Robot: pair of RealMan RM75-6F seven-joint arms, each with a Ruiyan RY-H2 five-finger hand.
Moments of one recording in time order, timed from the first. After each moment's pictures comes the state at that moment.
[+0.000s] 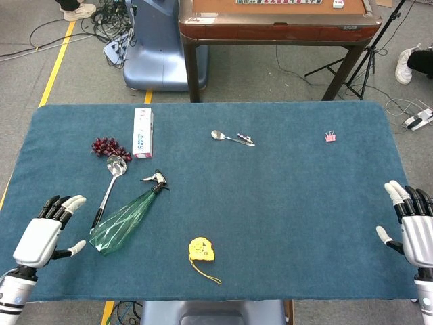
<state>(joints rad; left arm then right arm) -0.22 -1.03 -0.03 -1.79 1.59 1.34 0.02 0.05 -1.09 0.09 -1.63 -1.50 1.55 -0.12</state>
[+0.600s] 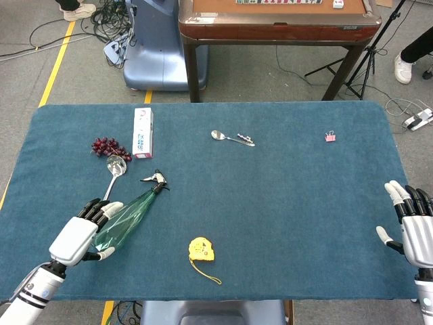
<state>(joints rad) -0.32 -1.06 -0.01 -1.85 1.63 1.20 0.07 0.05 -1.08 0.09 -1.64 -1.49 1.54 -0.12</state>
